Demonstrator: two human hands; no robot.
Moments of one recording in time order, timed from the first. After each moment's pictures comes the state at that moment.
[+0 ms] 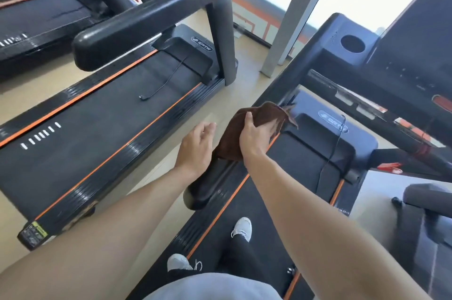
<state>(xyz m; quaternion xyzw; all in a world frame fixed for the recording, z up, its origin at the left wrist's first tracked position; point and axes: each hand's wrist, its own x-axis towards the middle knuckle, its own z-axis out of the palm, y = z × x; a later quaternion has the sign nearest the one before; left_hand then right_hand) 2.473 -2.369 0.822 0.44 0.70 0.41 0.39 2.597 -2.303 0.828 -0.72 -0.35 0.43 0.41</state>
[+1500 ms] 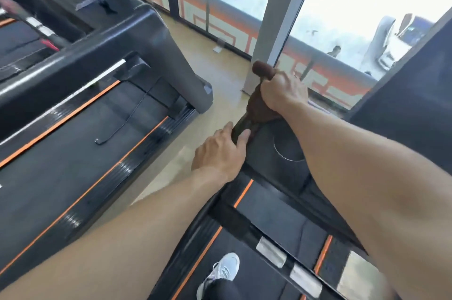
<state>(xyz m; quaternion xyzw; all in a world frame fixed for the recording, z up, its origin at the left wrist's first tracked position) 2.714 -1.938 0.876 0.58 0.75 0.14 0.30 2.841 -1.780 0.915 -0.72 -0.67 0.14 0.07</state>
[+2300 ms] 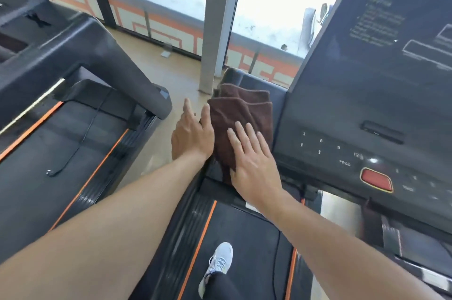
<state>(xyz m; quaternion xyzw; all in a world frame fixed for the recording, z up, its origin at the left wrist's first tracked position) 2.709 -1.945 0.867 0.55 0.72 0.31 0.29 2.857 -2.025 0.862 -0.62 -0.78 -0.01 0.06</state>
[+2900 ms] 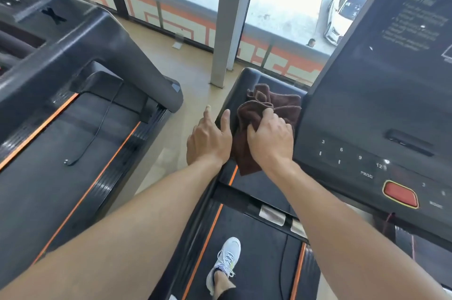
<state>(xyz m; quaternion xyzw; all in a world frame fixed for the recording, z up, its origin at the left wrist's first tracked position) 2.711 -1.938 0.865 0.57 0.73 0.23 0.29 2.845 -1.943 0.883 -0.77 -0.62 0.04 0.15</state>
